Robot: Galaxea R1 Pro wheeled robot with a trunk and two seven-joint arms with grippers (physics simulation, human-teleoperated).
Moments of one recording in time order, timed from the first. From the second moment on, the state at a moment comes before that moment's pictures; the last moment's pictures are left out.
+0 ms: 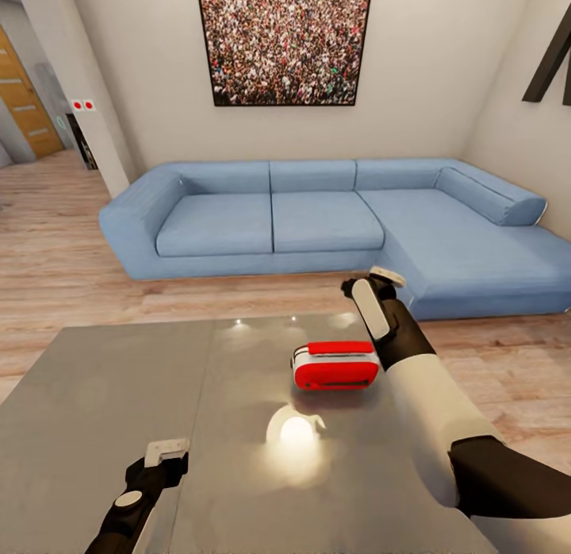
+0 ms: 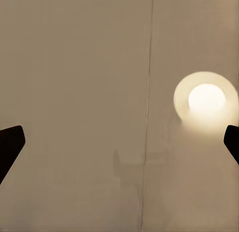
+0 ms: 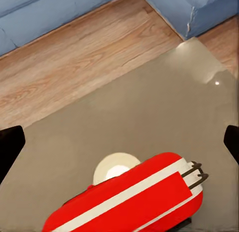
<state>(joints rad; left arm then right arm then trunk) -0.21 0.00 0.07 -1.06 -0.01 0.29 0.14 -1.08 0.14 0.07 -0.90 -0.53 0.62 -0.75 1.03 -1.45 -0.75</state>
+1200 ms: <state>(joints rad) -0.21 0.01 0.07 -1.06 -0.02 0.29 0.14 -1.08 0.13 -0.20 -0.69 -0.54 0.62 -0.74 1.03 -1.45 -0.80</state>
